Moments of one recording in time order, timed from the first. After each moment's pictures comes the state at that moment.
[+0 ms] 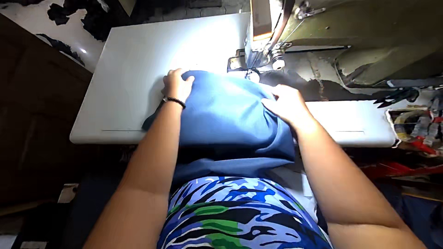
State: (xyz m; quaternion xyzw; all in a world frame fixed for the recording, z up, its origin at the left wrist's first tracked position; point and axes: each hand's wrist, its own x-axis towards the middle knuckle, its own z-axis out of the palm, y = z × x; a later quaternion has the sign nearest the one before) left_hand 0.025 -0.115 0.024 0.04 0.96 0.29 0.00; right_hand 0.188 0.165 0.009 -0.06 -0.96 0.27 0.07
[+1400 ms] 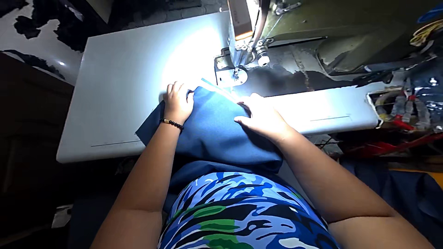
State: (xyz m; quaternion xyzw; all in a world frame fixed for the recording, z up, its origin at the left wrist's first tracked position) left_hand 0.054 -0.118 -0.020 0.28 0.93 0.20 -0.10; right_hand 0.210 0.111 0.001 -0.04 -0.97 0.26 0.02
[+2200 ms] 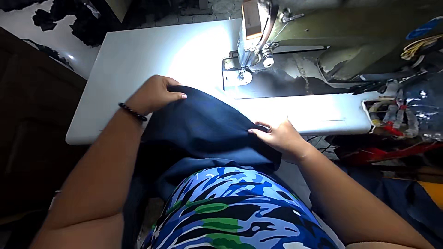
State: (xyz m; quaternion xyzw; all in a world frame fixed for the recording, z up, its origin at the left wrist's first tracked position) left_hand 0.079 -0.180 0.096 0.31 0.89 0.30 0.12; right_hand 0.276 0.121 -0.006 0.09 -0.95 0.28 0.14
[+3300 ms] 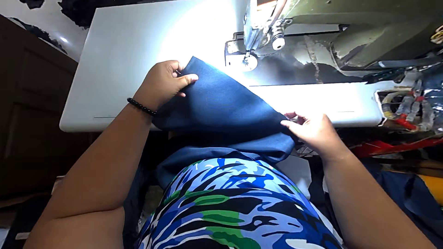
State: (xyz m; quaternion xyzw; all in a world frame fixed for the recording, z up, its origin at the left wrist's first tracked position) left_hand 0.099 -0.157 0.081 0.17 0.87 0.43 0.15; right_hand 0.312 0.160 -0.001 -0.08 -0.93 0.34 0.11
